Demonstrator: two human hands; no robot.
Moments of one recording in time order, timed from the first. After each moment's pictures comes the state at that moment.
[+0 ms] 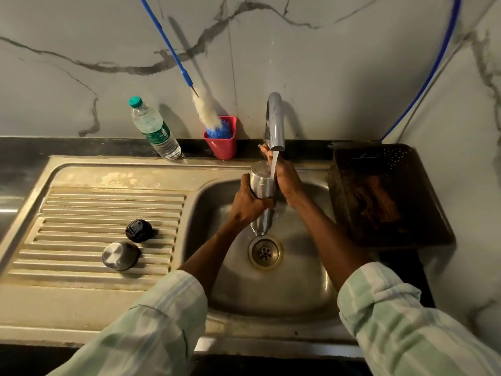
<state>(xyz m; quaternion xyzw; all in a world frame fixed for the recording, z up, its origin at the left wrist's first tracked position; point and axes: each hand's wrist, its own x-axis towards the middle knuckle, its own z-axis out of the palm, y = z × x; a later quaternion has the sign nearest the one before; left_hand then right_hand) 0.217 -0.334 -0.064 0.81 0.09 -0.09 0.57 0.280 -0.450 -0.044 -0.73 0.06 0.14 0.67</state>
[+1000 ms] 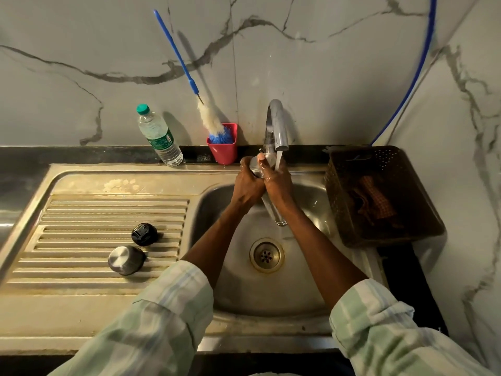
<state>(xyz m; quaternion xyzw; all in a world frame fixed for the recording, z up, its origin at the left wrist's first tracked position) 0.235 -0.333 -0.024 0.79 0.06 -0.02 0.61 0.233 -0.412 0.000 -0.74 0.10 0.01 0.67</state>
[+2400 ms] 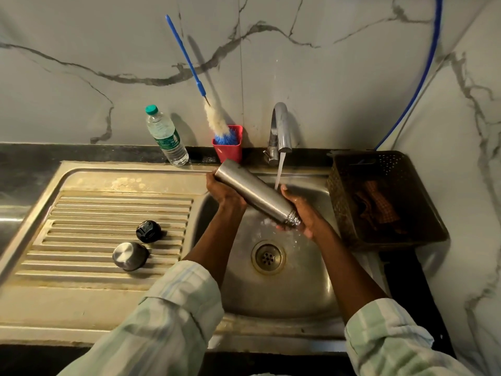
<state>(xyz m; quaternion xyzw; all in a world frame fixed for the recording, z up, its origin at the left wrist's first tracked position) 0.238 -0.309 -0.022 0.29 0.38 0.12 0.87 0.206 -0.487 -0.041 -0.63 0.16 0.32 0.69</state>
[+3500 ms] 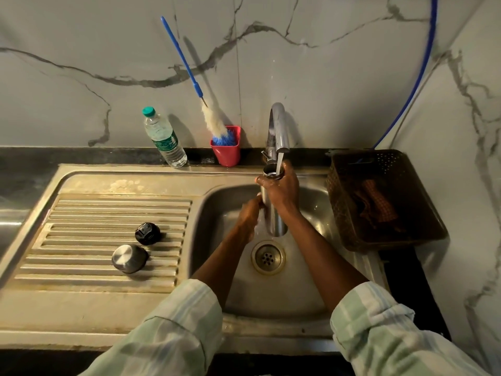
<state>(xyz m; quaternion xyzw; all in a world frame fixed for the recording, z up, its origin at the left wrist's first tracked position) 0.195 -0.341 -0.054 0.62 0.26 -0.19 0.72 0.225 -0.427 -0.009 -0.80 0.11 0.00 0.60</state>
